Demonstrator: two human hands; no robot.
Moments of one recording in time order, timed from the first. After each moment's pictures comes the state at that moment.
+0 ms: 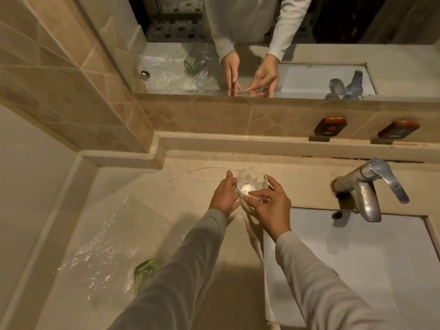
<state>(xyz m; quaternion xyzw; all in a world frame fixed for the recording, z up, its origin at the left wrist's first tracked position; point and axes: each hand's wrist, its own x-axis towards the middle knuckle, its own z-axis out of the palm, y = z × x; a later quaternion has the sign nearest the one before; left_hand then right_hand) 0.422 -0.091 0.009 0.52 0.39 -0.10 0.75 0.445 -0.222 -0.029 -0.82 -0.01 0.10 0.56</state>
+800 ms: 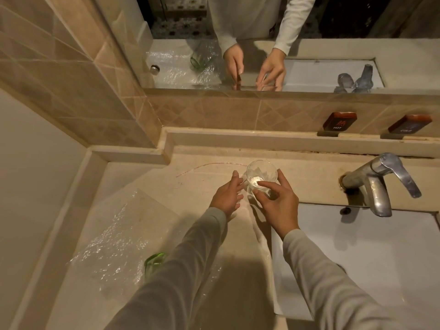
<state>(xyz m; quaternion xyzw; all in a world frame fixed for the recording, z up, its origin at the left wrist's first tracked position) 0.398 -0.079 0.007 0.58 0.36 -0.13 0.72 0.434 -0.222 -0.017 -0.84 -0.02 0.10 0.54</state>
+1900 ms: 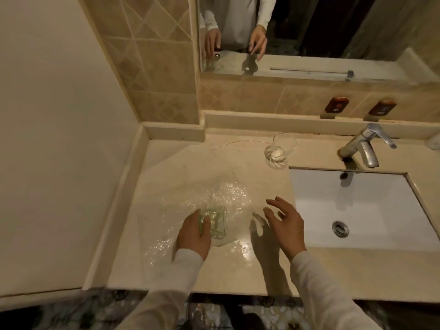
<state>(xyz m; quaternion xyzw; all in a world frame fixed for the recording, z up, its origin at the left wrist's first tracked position) 0.089 0.021 -0.023 0.83 0.33 0.02 0.45 0.193 -0.195 0.013 -0.85 0.03 0.09 0.51</state>
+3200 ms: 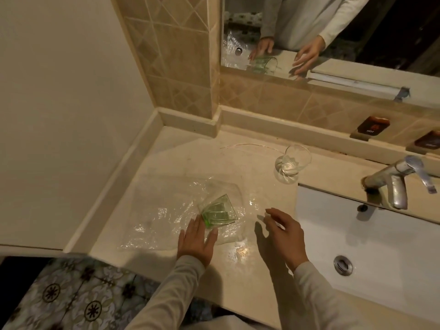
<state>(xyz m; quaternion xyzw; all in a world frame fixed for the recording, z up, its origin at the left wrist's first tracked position) 0.111 -0.054 -0.072 0.87 0.38 -0.05 0.31 0.260 -0.236 -0.001 -0.82 -0.02 0.22 0.53</state>
